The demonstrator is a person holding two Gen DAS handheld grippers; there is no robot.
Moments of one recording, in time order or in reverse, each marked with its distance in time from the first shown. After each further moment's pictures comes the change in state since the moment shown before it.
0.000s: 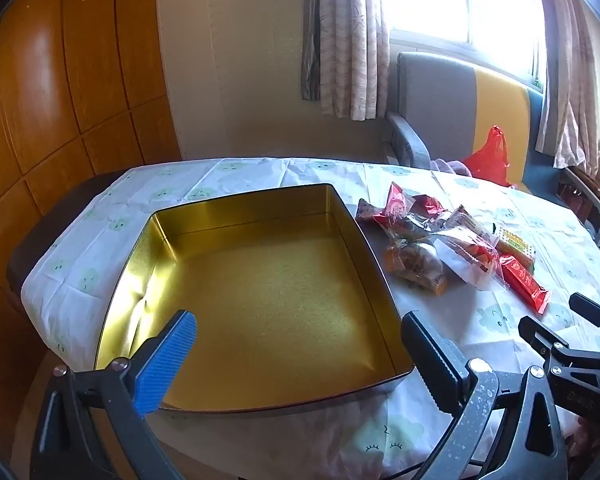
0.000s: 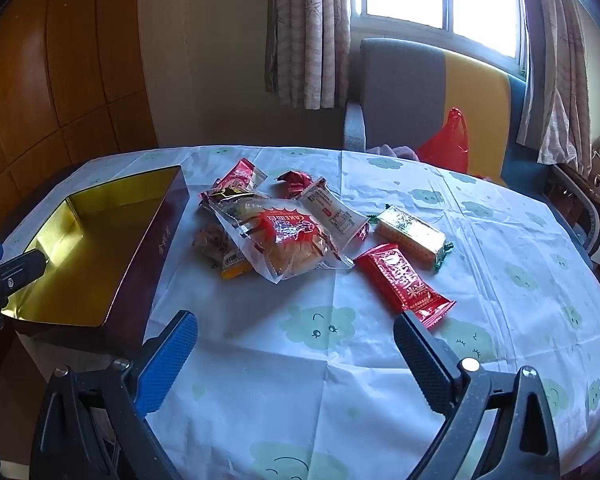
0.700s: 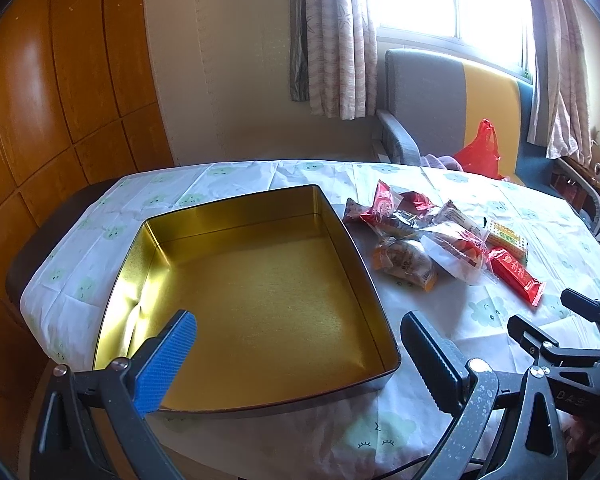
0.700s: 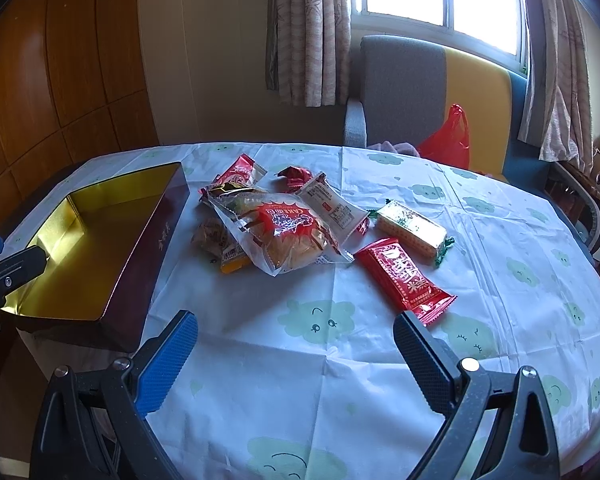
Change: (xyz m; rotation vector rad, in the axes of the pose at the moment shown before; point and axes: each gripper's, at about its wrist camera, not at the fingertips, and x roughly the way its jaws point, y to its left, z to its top) left arm -0.003 -0.012 0.001 0.039 -0.005 -0.014; right arm 0.003 -0.004 -0.006 0.004 -0.001 0.005
